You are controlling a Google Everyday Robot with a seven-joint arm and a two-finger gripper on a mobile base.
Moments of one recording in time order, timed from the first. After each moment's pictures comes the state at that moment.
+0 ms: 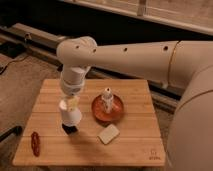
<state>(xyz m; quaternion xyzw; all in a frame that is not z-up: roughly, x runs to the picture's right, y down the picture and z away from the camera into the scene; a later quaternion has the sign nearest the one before) -0.166 0.065 0.612 -0.32 -0.24 -0.17 0.90</state>
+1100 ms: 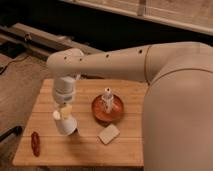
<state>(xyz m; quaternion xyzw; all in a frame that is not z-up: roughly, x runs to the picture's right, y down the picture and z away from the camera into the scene) -0.200 0.110 0.645 -0.36 -0.25 -0.20 0.87</state>
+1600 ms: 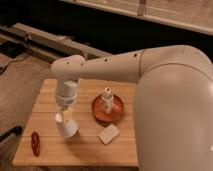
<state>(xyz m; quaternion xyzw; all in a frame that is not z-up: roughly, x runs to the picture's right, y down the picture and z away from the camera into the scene) -0.200 0.128 0.676 -0.38 -0.26 -0.20 0.87</state>
